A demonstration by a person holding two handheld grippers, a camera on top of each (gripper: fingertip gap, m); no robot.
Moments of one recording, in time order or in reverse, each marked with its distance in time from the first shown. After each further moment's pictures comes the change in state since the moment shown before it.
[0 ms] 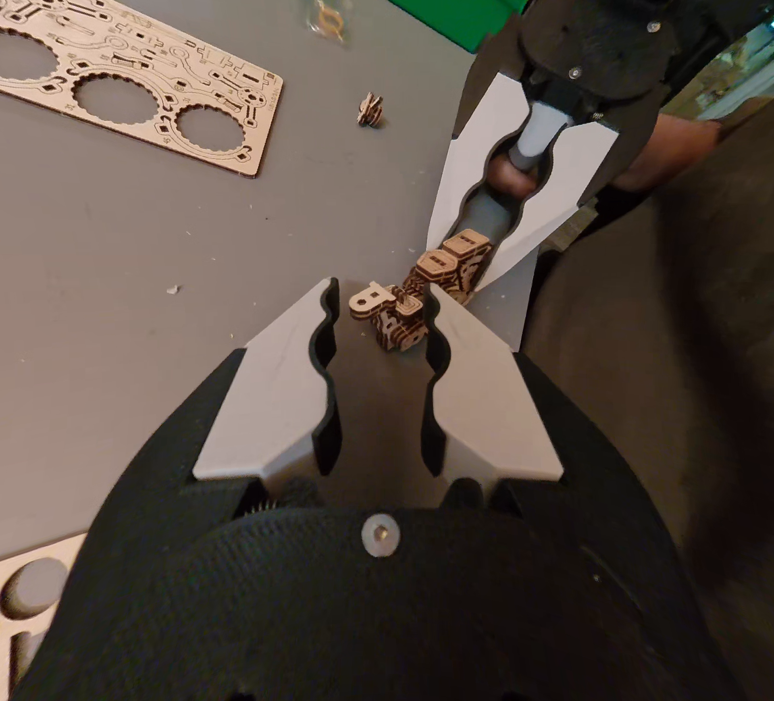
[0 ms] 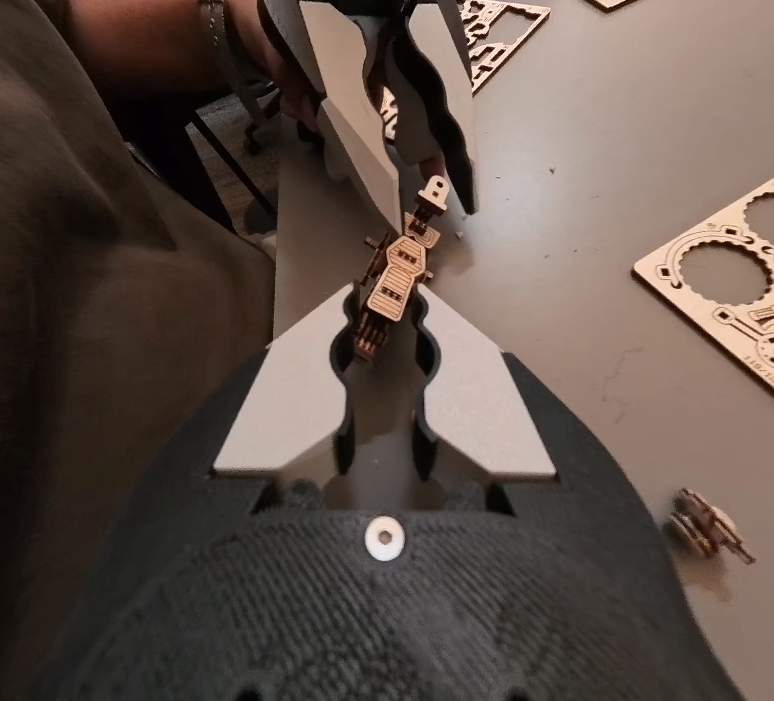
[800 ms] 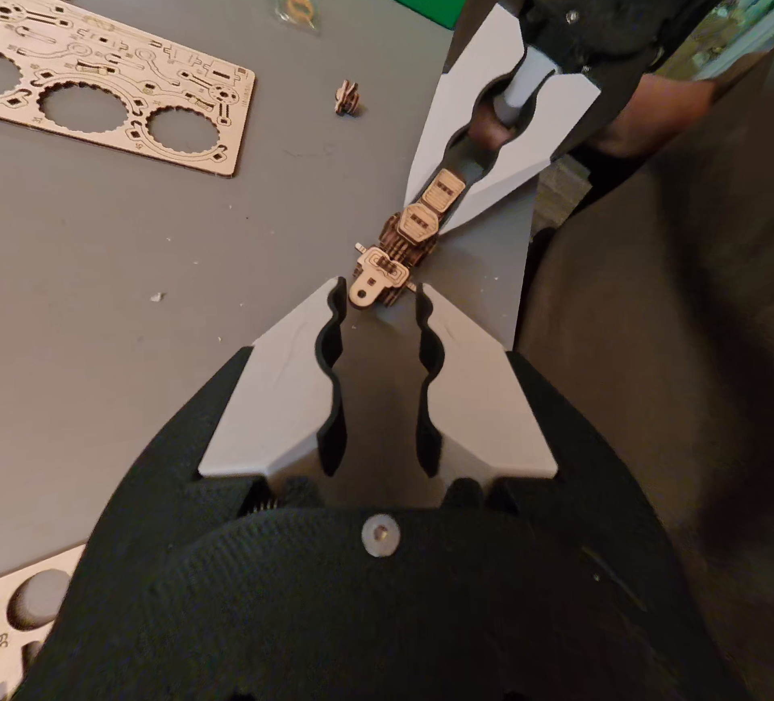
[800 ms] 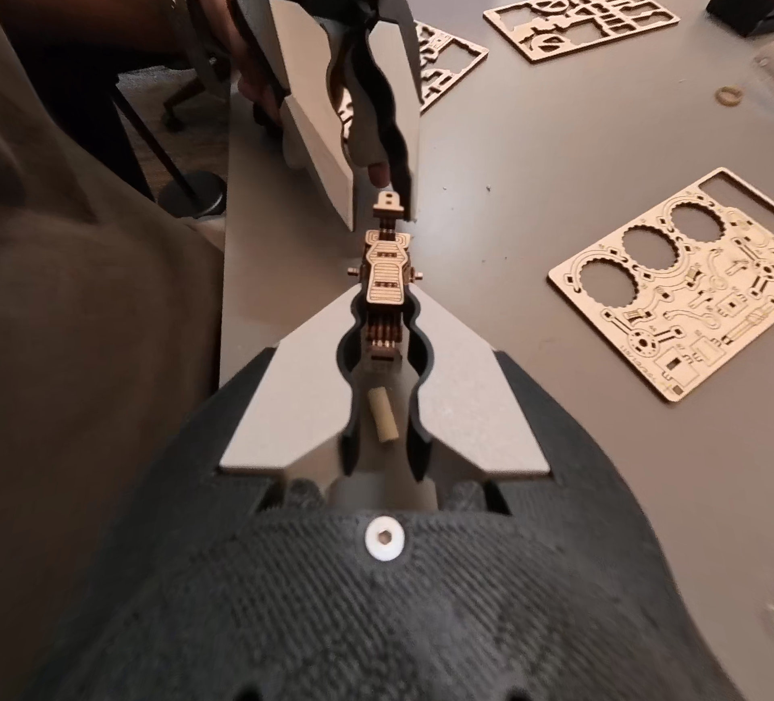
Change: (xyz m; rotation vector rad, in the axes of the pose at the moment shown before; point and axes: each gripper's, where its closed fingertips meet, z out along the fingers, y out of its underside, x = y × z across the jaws) left arm 0.007 0.005 -0.001 -0.030 0.028 0.071; right arm 0.017 -0.003 -0.015 0.010 0.162 -0.159
